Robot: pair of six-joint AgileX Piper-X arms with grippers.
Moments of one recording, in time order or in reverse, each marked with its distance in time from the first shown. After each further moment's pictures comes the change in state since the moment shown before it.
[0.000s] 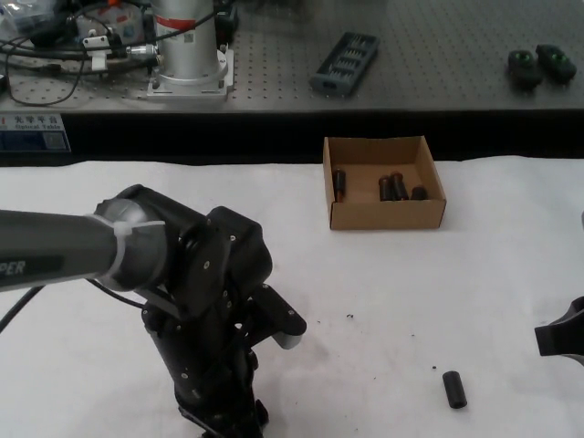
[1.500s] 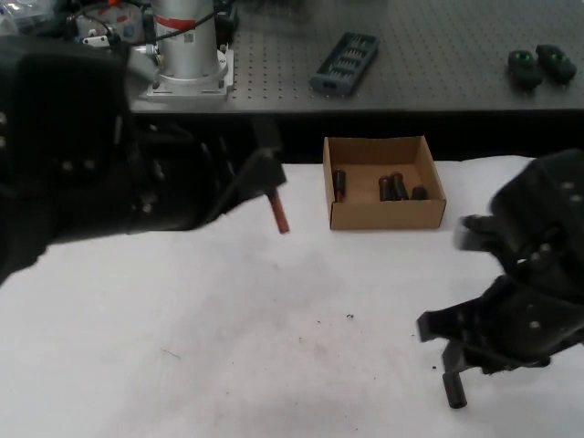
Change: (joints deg) left arm 6.7 -31.6 11.9 -45.5 5.6 -67.0; right arm 8.1 31.3 -11.4 -1.6 -4.1 12.7
